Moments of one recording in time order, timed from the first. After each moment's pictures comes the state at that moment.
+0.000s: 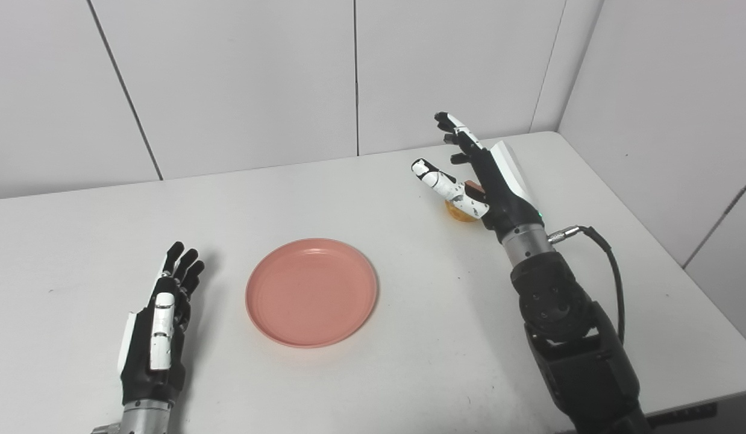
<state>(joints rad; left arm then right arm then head) -0.03 0.06 0.02 0.01 -0.15 -0.15 -0.14 -0.34 -0.25 0.07 -0.25 -0.50 0.34 0.05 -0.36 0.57</state>
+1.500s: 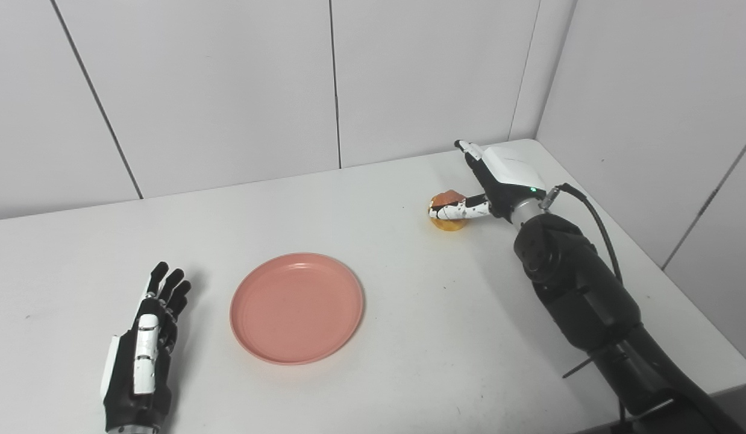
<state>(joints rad) -0.02 0.07 0.02 0.00 -0.17 -0.13 -0.14 -0.51 -0.46 0.18 0.14 -0.79 0.39 0.22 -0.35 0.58</state>
